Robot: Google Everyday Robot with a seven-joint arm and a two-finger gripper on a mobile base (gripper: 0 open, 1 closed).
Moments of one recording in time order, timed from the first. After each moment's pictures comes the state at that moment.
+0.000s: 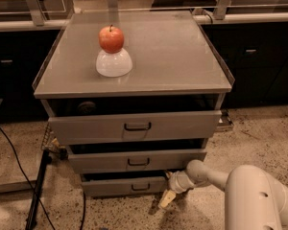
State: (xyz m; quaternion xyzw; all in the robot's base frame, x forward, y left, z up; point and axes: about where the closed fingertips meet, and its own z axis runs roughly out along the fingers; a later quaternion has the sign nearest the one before) arm 0.574 -0.123 0.185 -0.56 0.77 0.23 0.23
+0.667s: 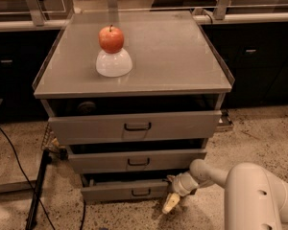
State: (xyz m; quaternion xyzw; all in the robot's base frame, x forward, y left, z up) arm 0.546 -0.134 0.190 -0.55 0.77 0.26 0.18
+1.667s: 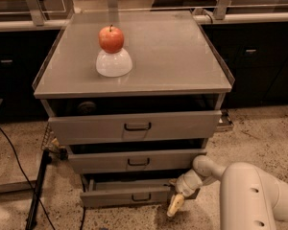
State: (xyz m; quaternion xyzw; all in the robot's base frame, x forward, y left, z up) arm 0.518 -0.144 0.200 -0.55 0.76 0.33 0.12
